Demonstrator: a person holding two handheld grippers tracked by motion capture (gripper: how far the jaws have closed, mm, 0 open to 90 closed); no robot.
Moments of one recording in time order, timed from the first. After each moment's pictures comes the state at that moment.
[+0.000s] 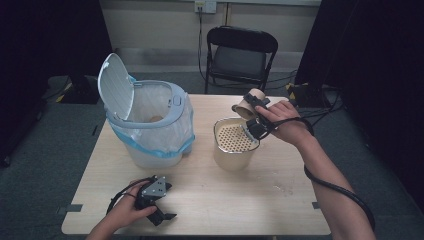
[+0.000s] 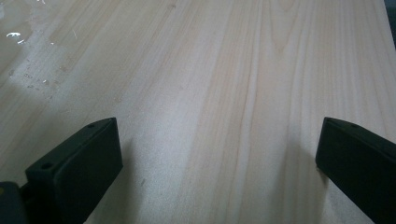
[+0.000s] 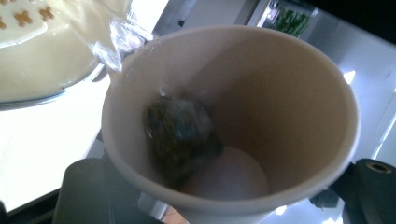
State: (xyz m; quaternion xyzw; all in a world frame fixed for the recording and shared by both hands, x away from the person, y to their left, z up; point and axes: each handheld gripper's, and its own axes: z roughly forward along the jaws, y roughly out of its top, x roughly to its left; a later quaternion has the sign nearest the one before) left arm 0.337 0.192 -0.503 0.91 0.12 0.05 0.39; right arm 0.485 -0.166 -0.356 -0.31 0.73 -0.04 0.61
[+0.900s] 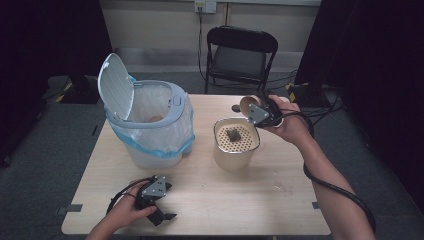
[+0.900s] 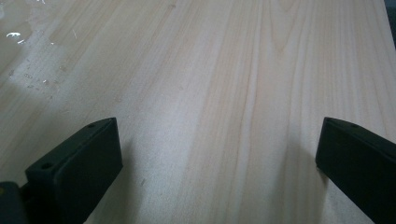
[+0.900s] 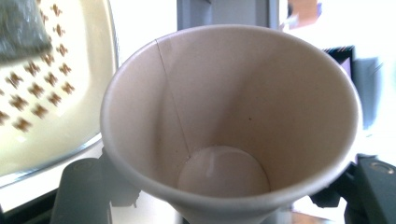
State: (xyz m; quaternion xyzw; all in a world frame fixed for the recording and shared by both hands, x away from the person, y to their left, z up) left arm 0.337 0.192 -0.502 0.91 0.12 0.05 0.39; right arm 0.503 -0.188 -0.333 -0.06 0.86 0.16 0.49
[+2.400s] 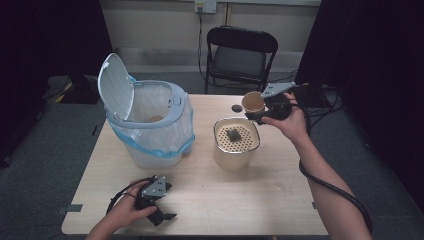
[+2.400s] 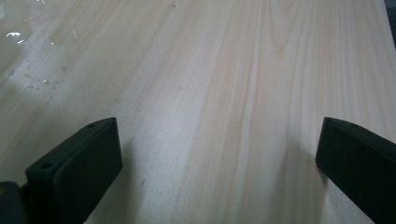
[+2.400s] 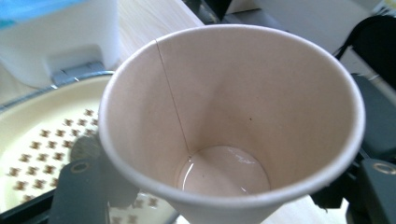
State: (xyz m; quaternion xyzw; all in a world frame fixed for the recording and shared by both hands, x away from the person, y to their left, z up) left arm 0.337 0.192 -0.502 0.91 0.12 0.05 0.39; right arm 0.525 -0.212 -0.325 0.21 0.87 0.39 0.22
